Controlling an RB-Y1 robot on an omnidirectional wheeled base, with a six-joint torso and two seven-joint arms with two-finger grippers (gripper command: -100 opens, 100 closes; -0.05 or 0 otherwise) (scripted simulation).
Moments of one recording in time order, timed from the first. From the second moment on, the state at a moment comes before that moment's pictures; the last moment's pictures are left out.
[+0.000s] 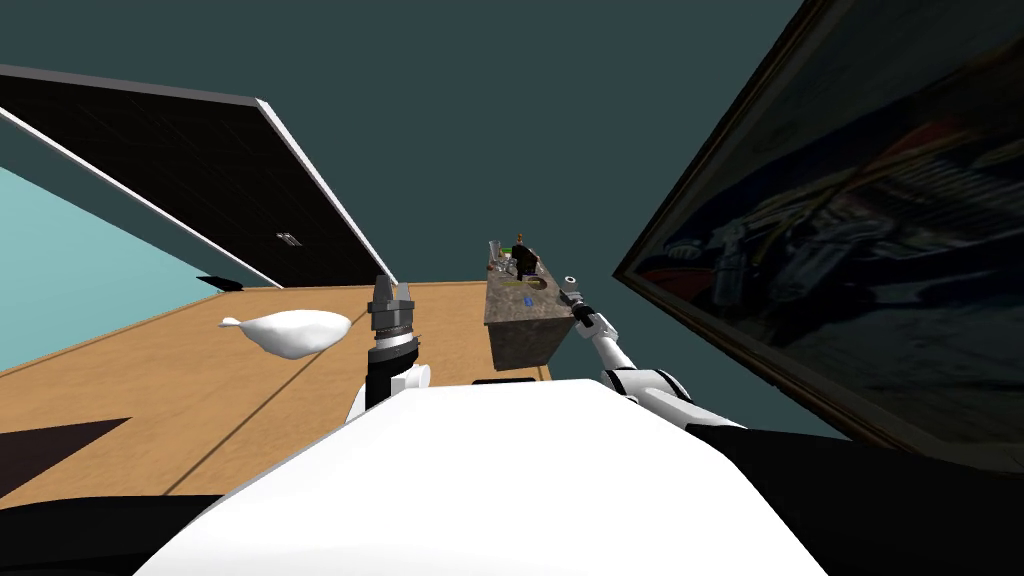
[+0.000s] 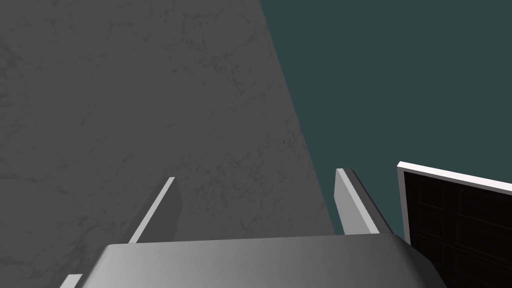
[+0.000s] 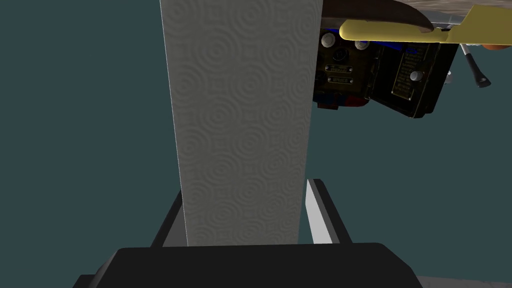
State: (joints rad) left arm 0.51 -0.03 0.06 -2.21 -0.06 -0.58 -0.11; right arm -0.33 -0.43 -0.09 -0.89 0.56 -0.31 0.72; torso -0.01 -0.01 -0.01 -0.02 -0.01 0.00
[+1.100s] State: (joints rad) left arm 0.51 -0.03 0.06 -2.21 -0.06 -0.58 -0.11; right arm -0.03 -0.44 -0.12 -1.22 0.51 -0.22 0.70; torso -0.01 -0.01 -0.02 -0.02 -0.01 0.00
